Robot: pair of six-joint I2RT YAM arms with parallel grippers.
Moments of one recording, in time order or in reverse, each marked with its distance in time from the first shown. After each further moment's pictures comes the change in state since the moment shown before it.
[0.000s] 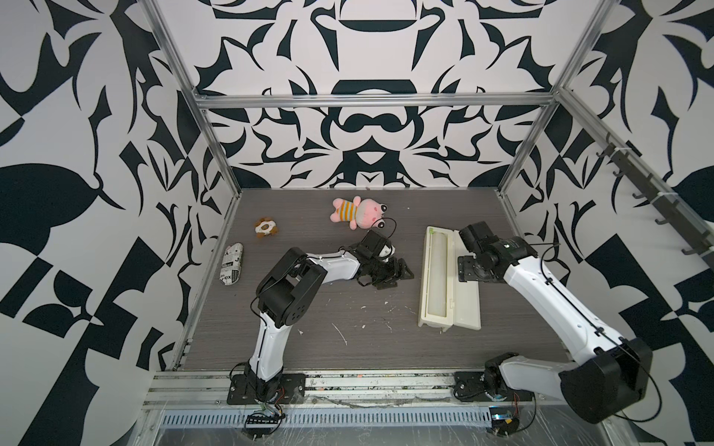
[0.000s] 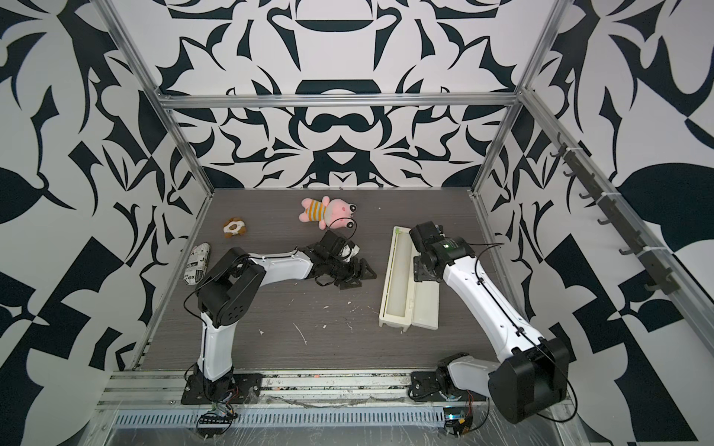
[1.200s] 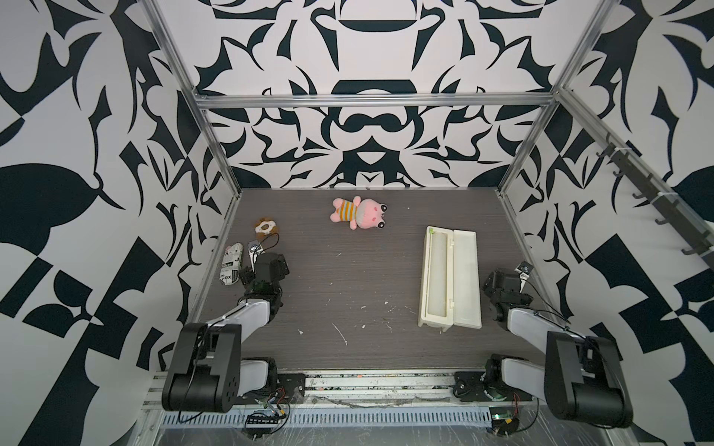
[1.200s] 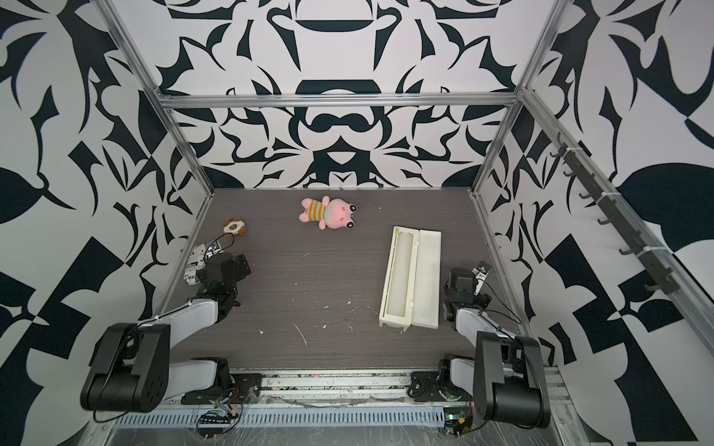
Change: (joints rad) left arm 0.679 -0.690 -0.888 0.555 -1.120 0.704; right arm -0.454 -0.004 -0.842 1.424 0.074 -0.016
